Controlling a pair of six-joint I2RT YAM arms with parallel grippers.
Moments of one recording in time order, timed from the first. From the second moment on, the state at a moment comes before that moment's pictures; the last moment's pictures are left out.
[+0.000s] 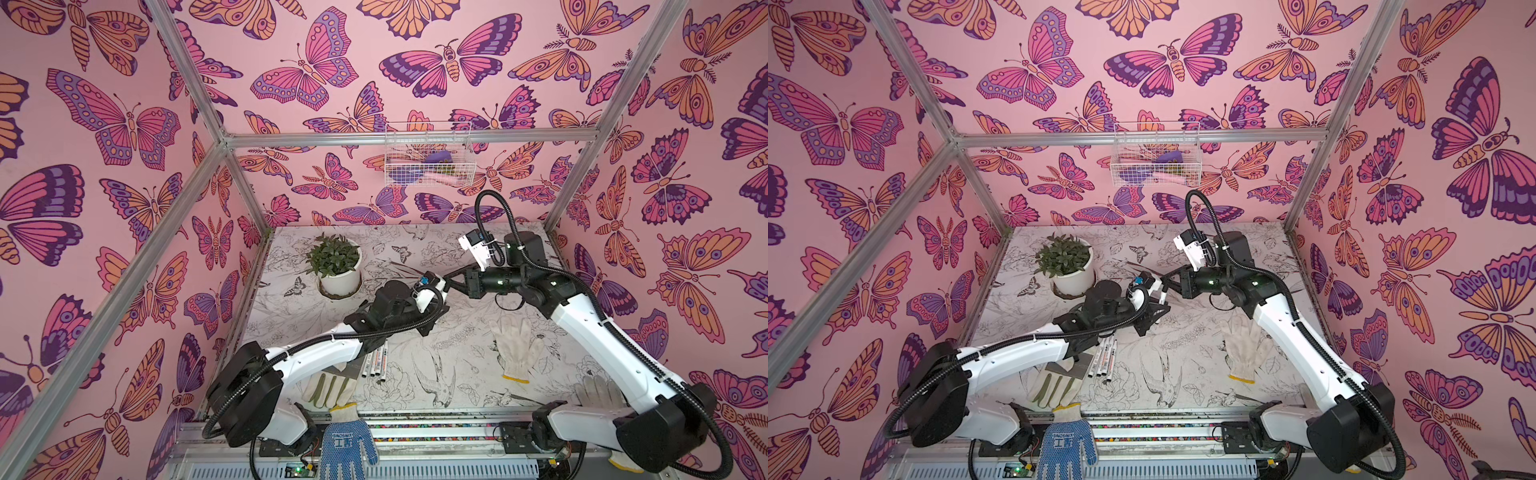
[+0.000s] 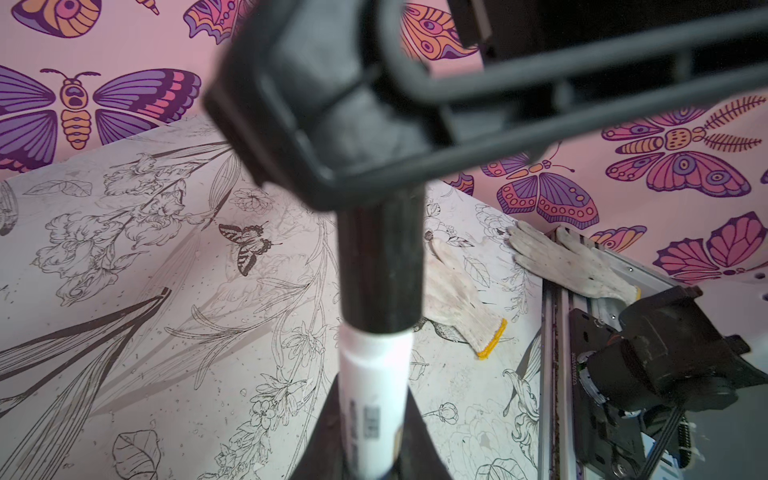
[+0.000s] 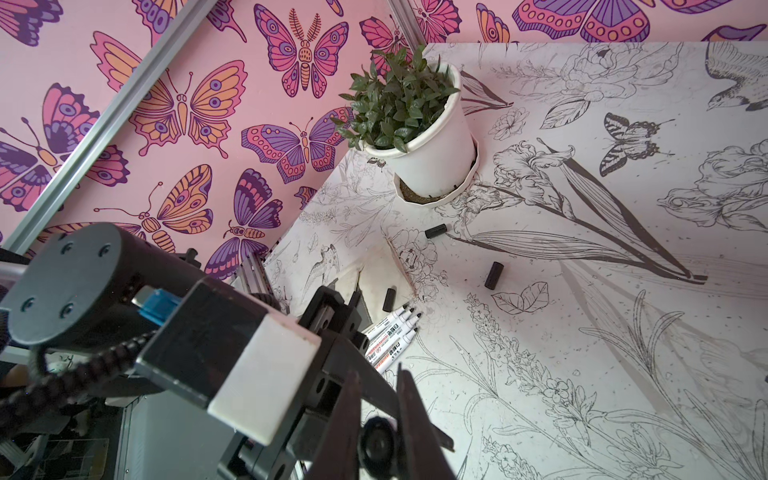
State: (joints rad) left arm -0.84 1.45 0.89 0.23 0.32 -0.12; right arm 0.40 1.27 1.21 -0.54 -0.72 0.23
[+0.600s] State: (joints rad) left arm -0.83 1.45 0.92 0.18 0.40 -0.11; right arm 0.40 1.29 1.30 -0.67 -0.71 0.19
